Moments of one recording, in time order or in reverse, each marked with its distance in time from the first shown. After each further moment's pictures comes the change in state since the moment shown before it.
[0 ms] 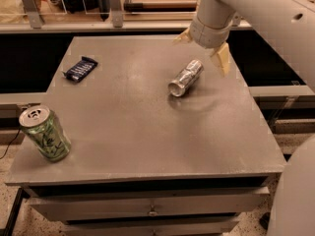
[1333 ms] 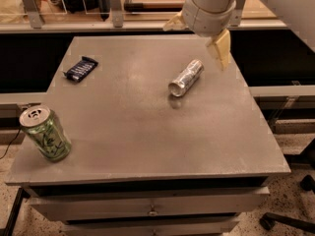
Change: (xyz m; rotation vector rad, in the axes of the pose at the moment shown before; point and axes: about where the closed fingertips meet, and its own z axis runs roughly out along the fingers) arm -0.052 -0.002 -0.084 0.052 0.078 0.031
